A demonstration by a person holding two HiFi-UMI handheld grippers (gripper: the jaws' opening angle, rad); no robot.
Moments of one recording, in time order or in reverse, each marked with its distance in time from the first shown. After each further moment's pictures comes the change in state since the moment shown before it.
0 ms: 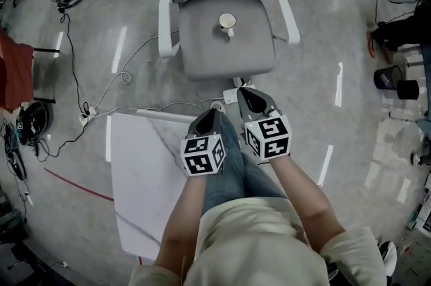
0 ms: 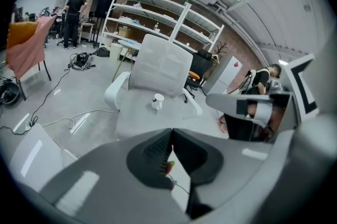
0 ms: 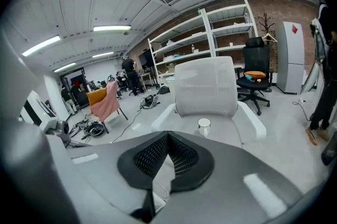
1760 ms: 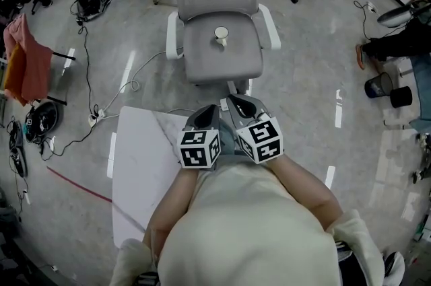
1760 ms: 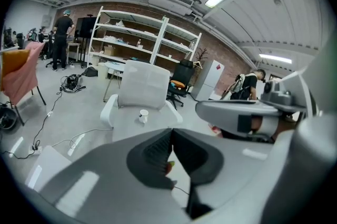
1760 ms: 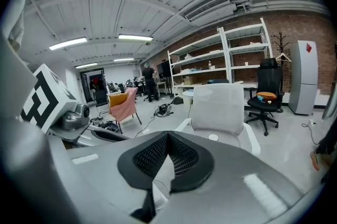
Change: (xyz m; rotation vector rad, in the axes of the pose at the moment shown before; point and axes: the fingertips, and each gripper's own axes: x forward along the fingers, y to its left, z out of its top) left arm -0.129 -0.095 0.017 0.166 -0.118 -0.056; right arm -0.153 0.074 0.032 -0.152 -0.124 0.118
